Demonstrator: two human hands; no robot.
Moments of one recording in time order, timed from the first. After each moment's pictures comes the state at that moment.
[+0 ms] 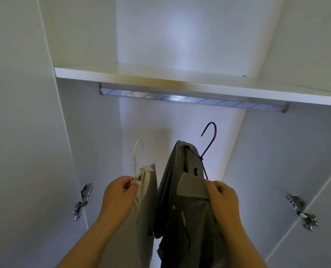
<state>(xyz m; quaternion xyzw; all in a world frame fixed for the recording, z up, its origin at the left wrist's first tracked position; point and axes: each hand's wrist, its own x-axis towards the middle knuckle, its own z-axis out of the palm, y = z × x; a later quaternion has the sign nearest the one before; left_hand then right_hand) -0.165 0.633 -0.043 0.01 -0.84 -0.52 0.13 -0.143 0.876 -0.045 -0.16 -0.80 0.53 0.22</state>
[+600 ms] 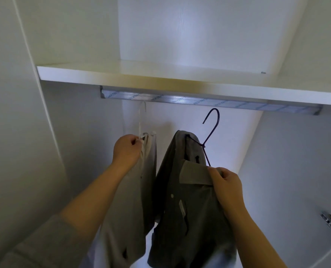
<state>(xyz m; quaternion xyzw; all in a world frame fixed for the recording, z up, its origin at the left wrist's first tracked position) -0.359 0.611 0.006 -0.02 -0.88 -0.44 0.20 -0.257 0.853 -0.031 -0.15 -0.81 0.51 0.23</state>
